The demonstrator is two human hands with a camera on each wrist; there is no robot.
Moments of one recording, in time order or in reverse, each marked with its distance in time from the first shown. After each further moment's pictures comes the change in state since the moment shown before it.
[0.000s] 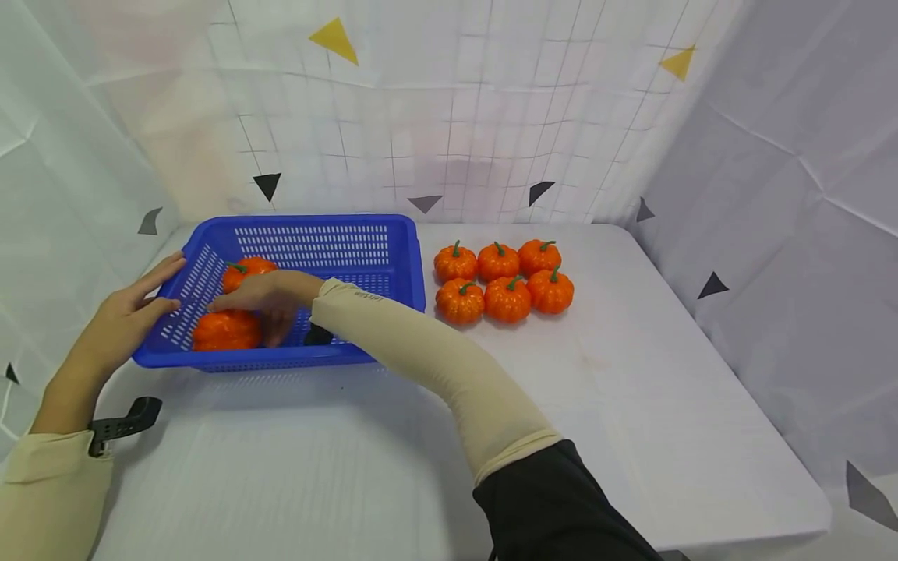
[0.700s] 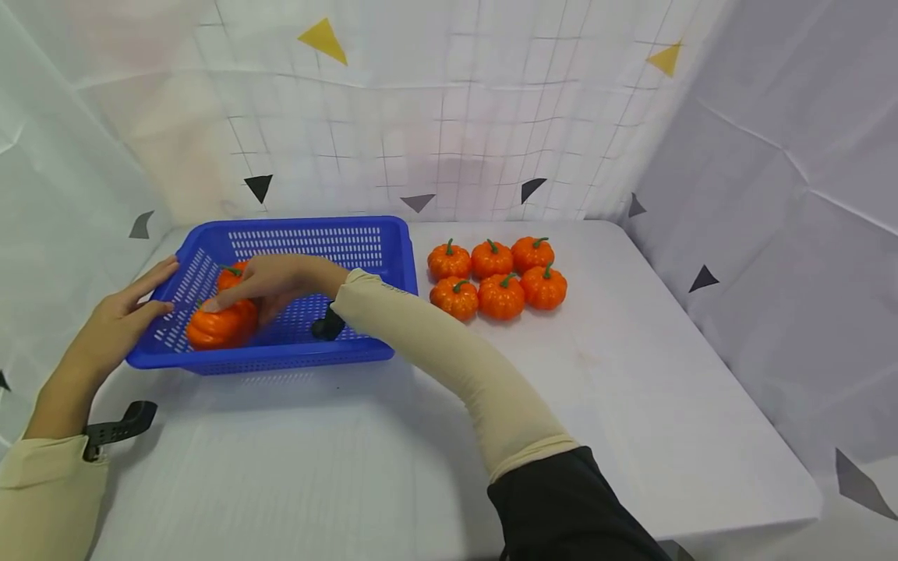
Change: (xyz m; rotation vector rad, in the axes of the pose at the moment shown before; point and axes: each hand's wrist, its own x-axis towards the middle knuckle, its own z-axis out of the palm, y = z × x) left_hand 0.003 -0.005 0.003 -0.006 -0.012 -0.001; right_hand -0.016 0.023 -0.030 -0.078 -0.084 -0.472
